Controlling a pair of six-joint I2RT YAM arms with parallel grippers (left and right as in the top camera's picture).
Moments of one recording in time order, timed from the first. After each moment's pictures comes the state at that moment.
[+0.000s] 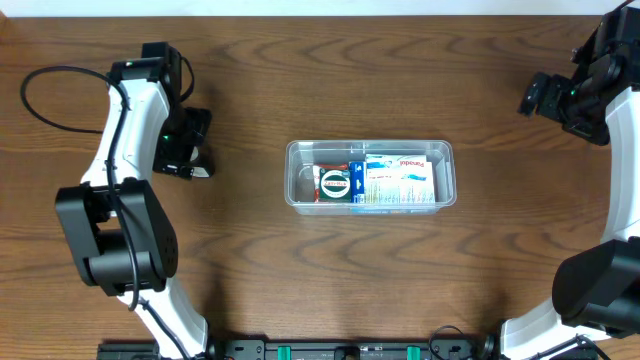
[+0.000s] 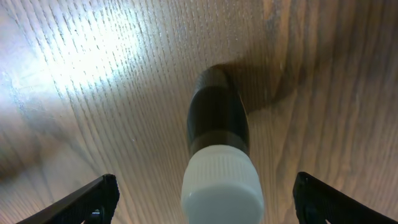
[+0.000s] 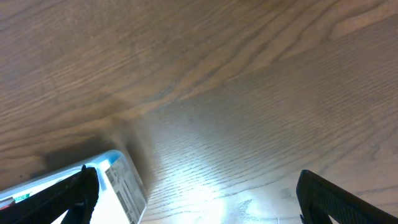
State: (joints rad) left arm 0.08 1.98 1.63 -1.24 0.00 -1.27; right arm -0.23 1.78 1.77 -1.24 -0.03 0.22
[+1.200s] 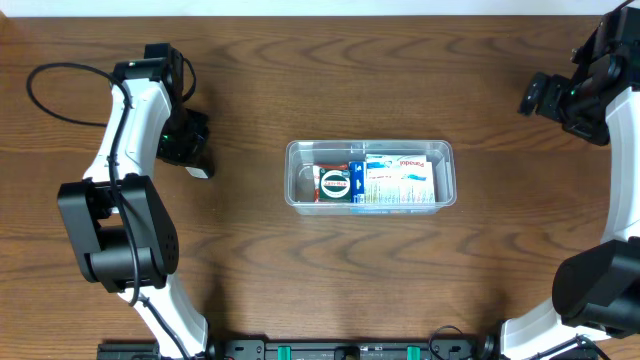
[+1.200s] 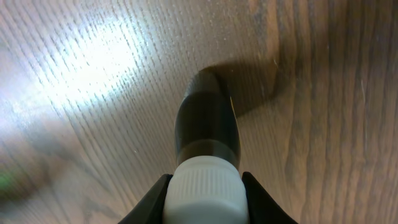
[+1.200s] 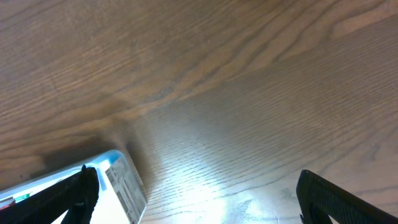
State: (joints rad) left arm 0.08 1.99 1.63 -1.22 -0.01 -1.13; right arm -0.23 1.78 1.77 -1.24 -0.03 0.22
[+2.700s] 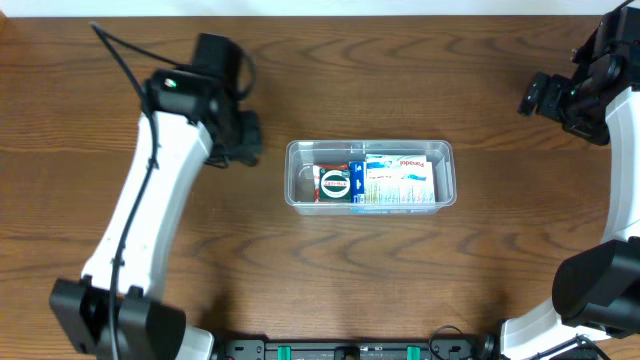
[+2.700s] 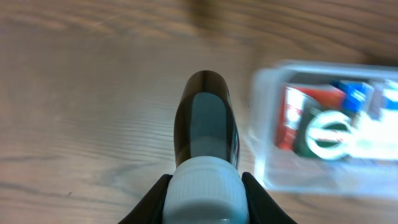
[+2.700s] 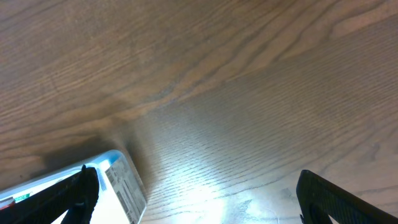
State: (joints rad) left arm -0.26 1.63 1.63 -1.32 -0.01 -0.32; right arm -0.23 1.78 1.77 -1.24 -0.03 0.22
